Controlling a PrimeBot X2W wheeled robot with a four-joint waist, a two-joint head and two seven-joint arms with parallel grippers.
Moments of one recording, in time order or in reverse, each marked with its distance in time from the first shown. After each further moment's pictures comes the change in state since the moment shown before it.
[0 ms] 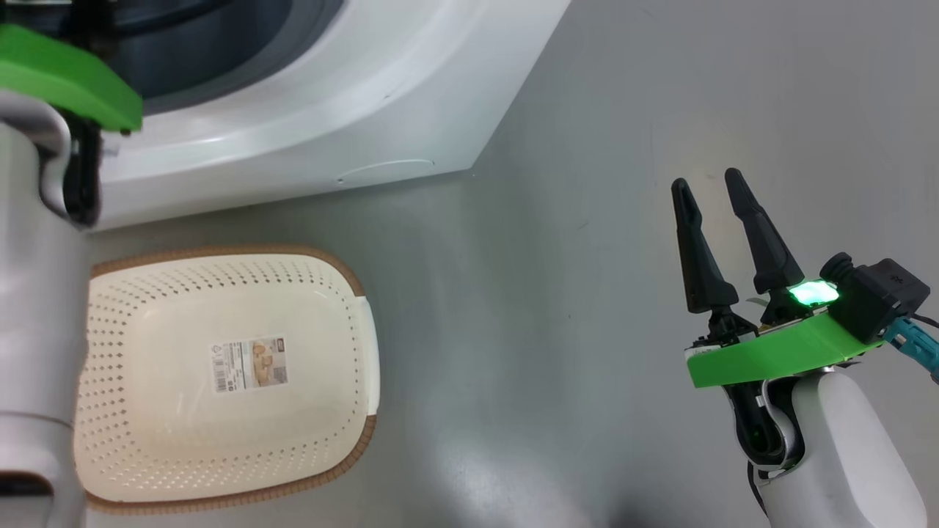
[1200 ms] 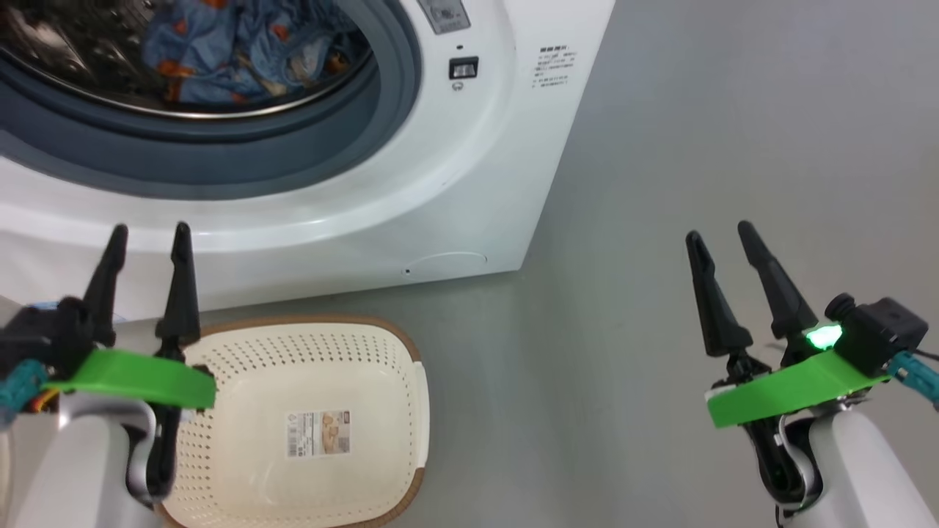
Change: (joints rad) left arm 0.740 0.007 0.092 -0.557 -0.035 0.044 -0.001; right arm 0.073 -0.062 0.000 0.038 0.002 0.000 0.000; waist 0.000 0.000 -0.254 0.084
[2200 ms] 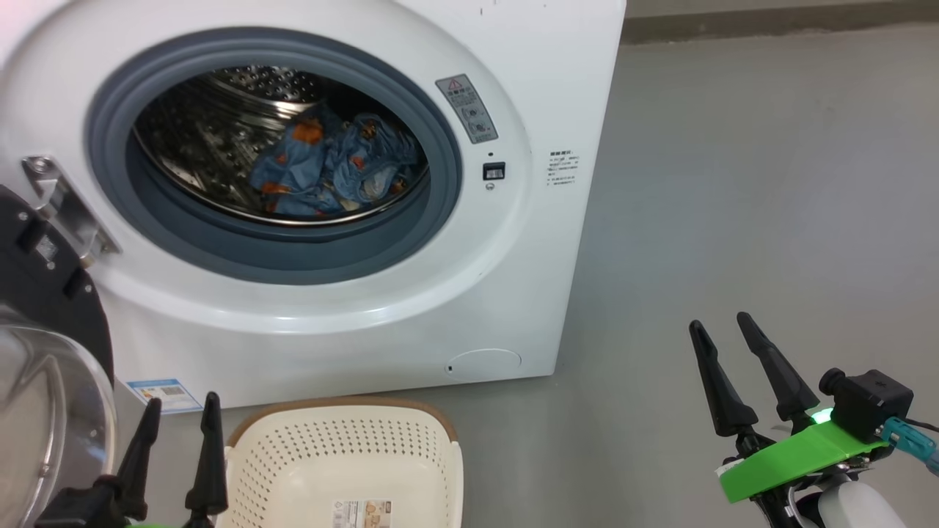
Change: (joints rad) left arm 0.445 -0.050 0.048 -0.246 0.001 0.047 0.000; right arm 0.151 -0.053 0.038 0.045 0.044 0.000 0.000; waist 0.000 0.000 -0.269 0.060
